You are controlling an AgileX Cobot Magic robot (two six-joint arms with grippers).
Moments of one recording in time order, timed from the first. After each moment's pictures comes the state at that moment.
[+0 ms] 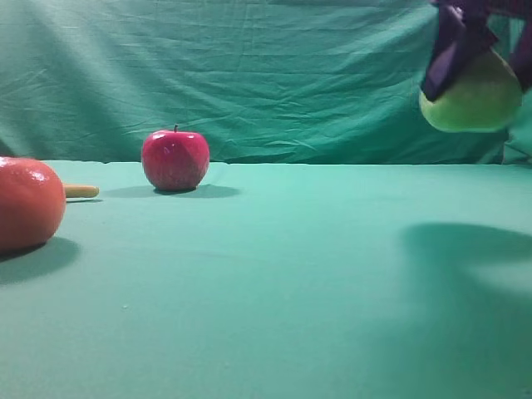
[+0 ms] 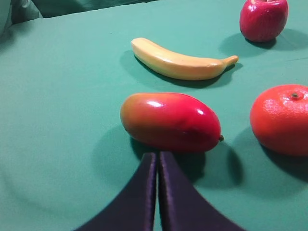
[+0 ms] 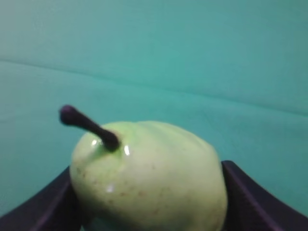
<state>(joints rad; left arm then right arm) -0.11 -0.02 0.01 0.29 0.42 -0.09 0.29 1.54 -0.63 0.29 0.03 -0.28</state>
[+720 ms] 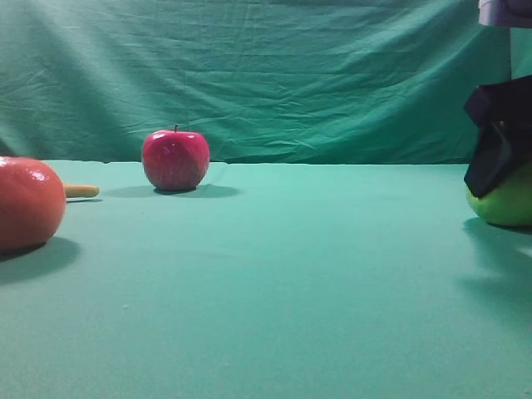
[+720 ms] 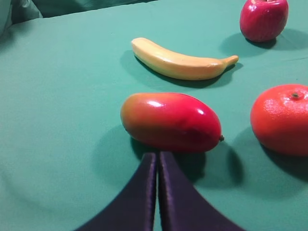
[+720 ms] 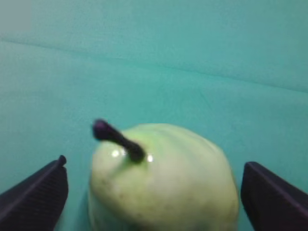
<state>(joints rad) -0.11 -0.02 0.01 0.29 0.42 -0.09 0.29 1.53 -0.58 0.30 -0.04 -0.28</state>
